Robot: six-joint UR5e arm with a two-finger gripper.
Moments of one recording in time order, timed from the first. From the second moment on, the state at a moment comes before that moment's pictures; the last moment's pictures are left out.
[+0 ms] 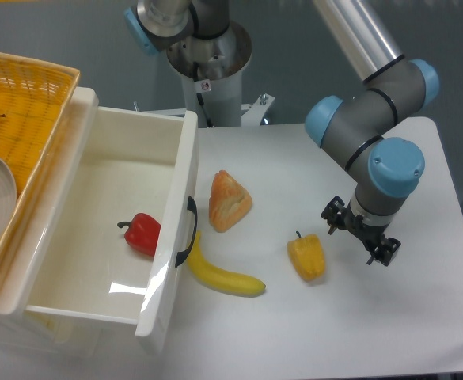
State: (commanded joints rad) arm 2.68 -2.12 -1.45 -1.13 1.54 1.40
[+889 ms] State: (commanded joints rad) arm 2.61 -2.05 -1.49 -1.14 1.51 1.10
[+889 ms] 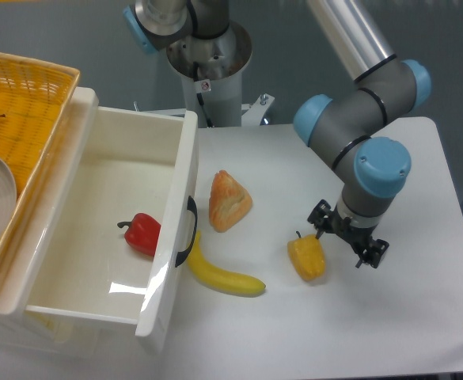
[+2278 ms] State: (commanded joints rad) arm 2.52 -1.94 -1.50 -1.37 1.07 0.62
